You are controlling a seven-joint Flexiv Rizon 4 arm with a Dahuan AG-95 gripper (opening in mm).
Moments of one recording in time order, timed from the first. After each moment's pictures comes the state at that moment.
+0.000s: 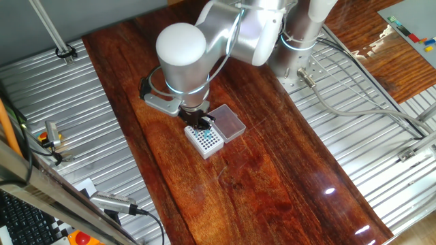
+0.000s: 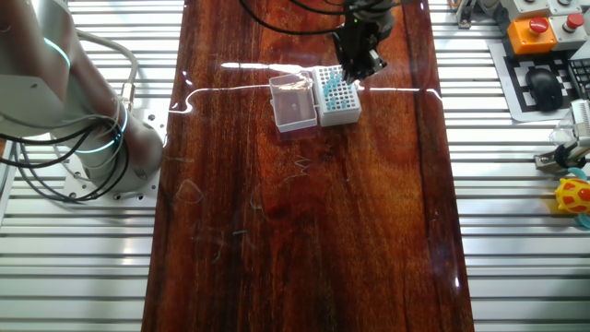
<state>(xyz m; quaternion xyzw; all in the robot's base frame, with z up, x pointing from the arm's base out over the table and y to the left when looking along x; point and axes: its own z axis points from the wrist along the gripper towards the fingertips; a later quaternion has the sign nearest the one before) 0.468 0.133 0.101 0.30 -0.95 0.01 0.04</state>
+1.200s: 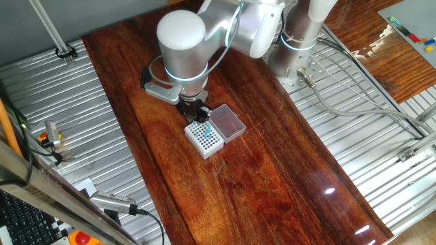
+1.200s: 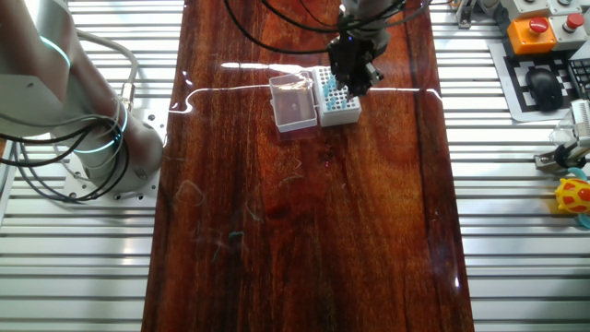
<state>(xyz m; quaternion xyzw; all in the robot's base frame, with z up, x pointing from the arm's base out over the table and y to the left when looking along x) 0.460 0.104 0.099 0.33 -0.94 0.00 0.02</state>
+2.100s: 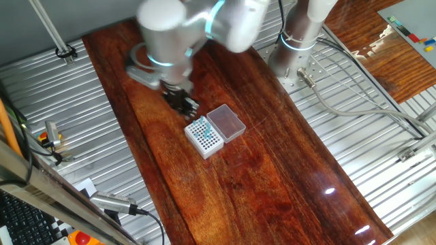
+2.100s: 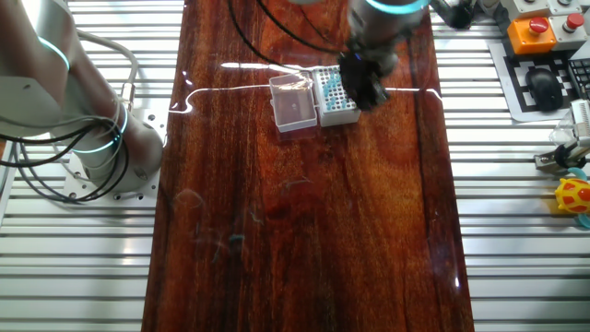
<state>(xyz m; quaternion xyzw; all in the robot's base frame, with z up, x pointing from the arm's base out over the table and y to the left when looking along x) 0.494 0.049 0.096 0.27 -0.96 -0.02 0.01</state>
